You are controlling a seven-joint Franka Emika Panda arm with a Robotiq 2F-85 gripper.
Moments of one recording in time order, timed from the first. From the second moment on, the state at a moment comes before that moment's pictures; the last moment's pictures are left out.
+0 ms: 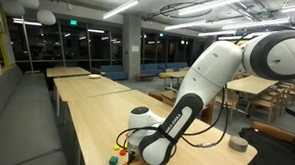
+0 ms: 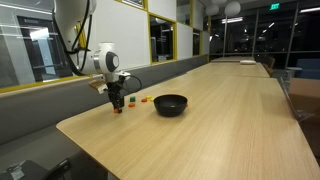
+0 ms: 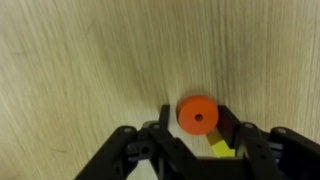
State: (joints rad) arm 0.41 0.60 0.03 -2.00 -0.08 2.66 0.84
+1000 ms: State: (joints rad) arm 0.40 0.50 -0.09 -1.97 -0.13 2.59 0.84
